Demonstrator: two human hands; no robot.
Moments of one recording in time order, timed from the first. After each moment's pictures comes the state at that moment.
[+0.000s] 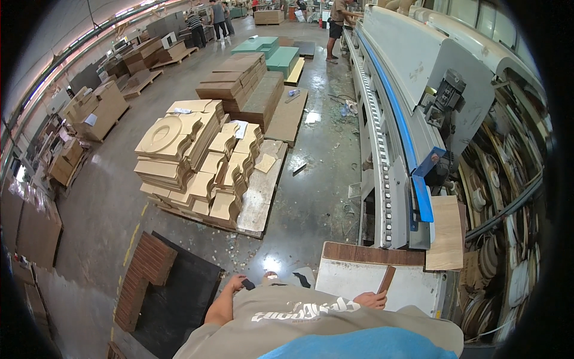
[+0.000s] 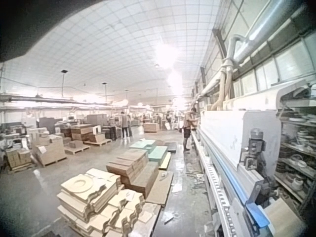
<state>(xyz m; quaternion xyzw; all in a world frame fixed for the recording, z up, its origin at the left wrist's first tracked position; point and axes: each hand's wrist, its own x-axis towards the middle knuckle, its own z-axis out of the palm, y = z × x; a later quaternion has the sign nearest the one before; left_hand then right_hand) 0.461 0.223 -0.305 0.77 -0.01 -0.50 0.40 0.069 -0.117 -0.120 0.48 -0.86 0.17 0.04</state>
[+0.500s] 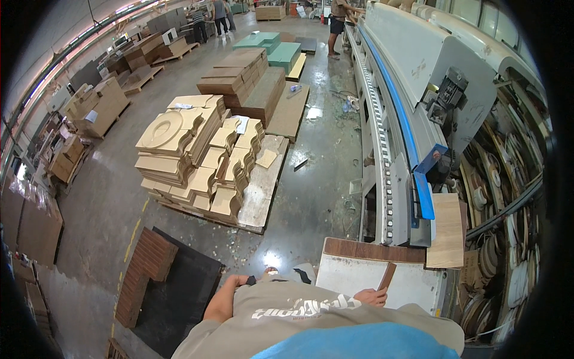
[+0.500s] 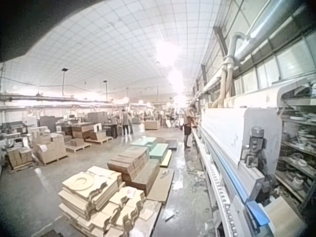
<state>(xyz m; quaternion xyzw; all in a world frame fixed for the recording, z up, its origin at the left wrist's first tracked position) 0.456 0.201 -0.339 0.51 -0.09 -0.80 0.30 0.068 -0.118 -0.120 0.50 -0.85 0.15 0.05</state>
